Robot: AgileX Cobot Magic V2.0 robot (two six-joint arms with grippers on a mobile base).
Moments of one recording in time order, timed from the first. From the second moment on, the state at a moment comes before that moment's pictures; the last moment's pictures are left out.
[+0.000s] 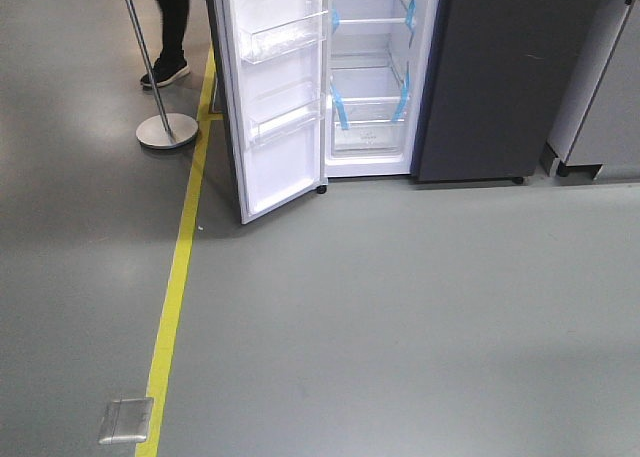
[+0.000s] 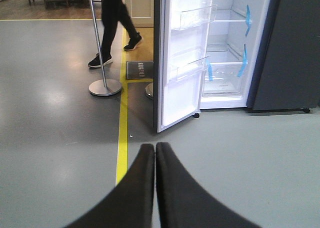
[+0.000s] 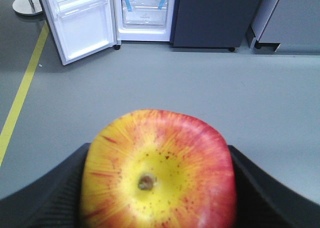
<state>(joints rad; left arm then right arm) -0.01 -0.01 0.03 0.08 0.27 -0.19 -0.10 0.82 -0.90 0.09 0.73 -0.12</state>
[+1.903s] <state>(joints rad) -0.01 -0.01 0.03 0.08 0.27 -0.19 -0.10 0.82 -0.90 0.09 0.73 -0.13</state>
